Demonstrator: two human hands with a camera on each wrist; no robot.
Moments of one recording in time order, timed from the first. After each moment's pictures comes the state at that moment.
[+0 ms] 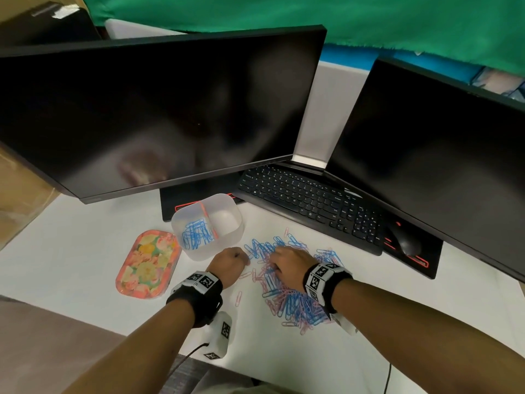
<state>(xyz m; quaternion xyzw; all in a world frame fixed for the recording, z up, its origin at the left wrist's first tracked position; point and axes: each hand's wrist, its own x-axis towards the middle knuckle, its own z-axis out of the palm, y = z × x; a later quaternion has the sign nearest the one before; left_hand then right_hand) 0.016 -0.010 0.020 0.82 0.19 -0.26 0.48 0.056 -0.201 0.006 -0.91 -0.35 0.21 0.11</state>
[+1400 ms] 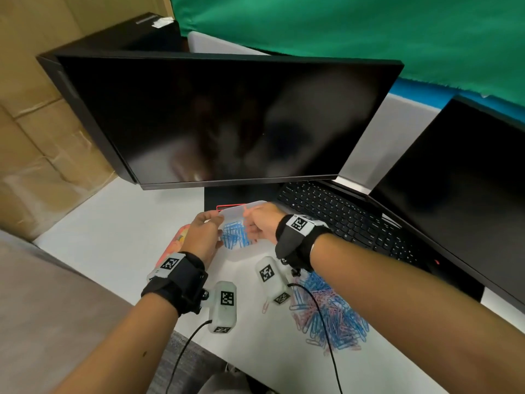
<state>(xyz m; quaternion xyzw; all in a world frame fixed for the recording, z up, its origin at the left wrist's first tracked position) 0.005 0.073 0.094 0.60 0.40 0.03 0.69 0.100 -0.025 0.093 -0.75 0.06 0.39 0.53</state>
